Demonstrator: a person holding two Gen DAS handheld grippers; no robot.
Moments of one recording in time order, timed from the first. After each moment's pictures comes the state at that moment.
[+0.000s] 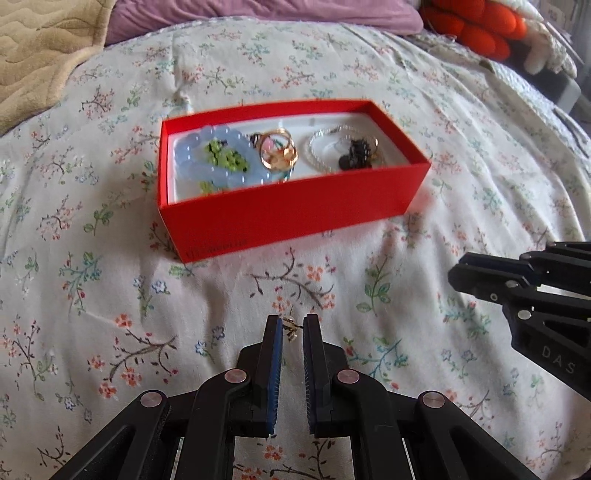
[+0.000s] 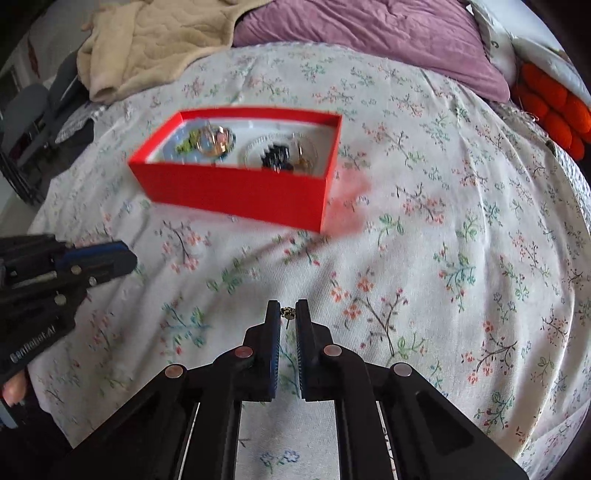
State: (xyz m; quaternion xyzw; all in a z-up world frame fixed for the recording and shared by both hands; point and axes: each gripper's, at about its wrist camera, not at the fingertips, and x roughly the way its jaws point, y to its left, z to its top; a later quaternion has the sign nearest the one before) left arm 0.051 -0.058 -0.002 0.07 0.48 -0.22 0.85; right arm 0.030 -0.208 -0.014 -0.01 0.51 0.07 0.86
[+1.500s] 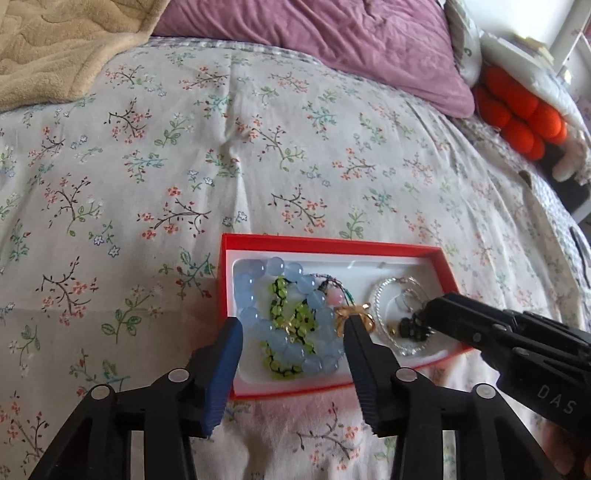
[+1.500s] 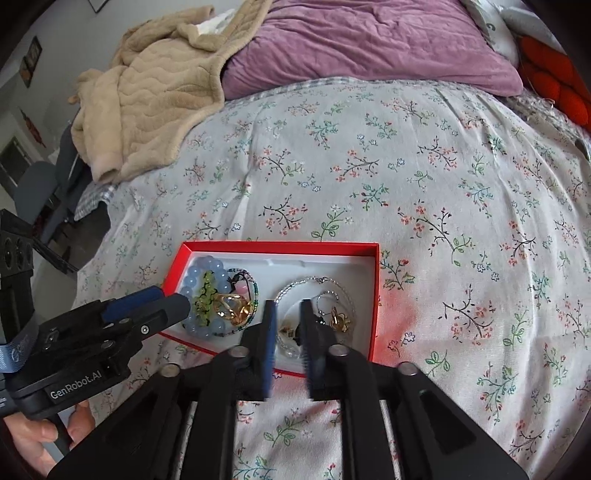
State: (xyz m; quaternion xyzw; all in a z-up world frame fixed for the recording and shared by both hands) left arm 0.147 -0.027 0.021 -0.06 0.47 -0.19 0.86; right arm 0.133 -0.210 0.022 0.11 0.47 0.10 0.87
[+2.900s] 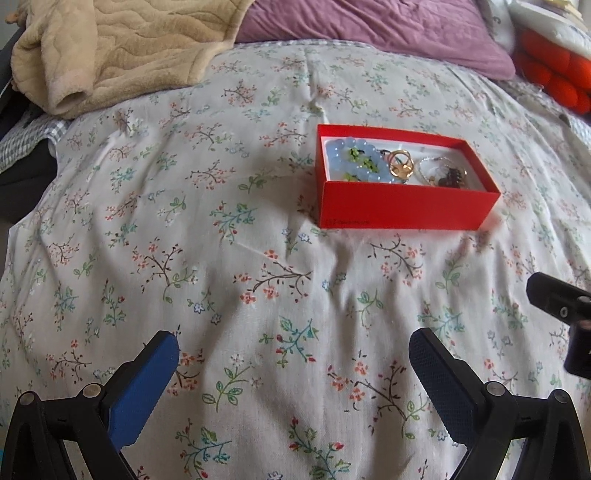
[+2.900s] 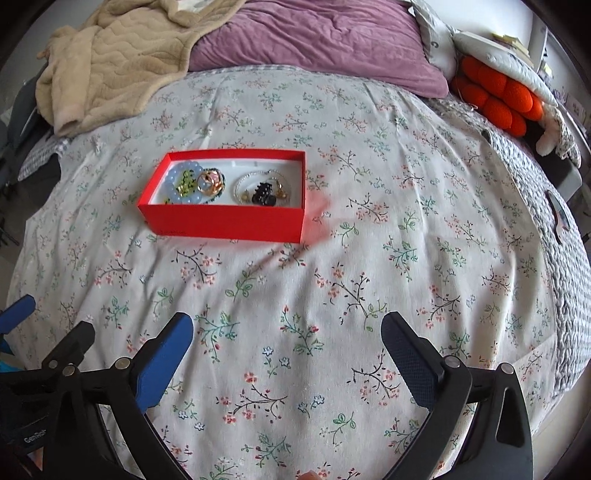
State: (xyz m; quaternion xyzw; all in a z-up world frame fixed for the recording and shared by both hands) left arm -0.001 0.005 0.032 0.04 0.47 -0.06 0.88; right arm -0.003 -0.177 0.046 0.00 0.50 -0.05 0.86
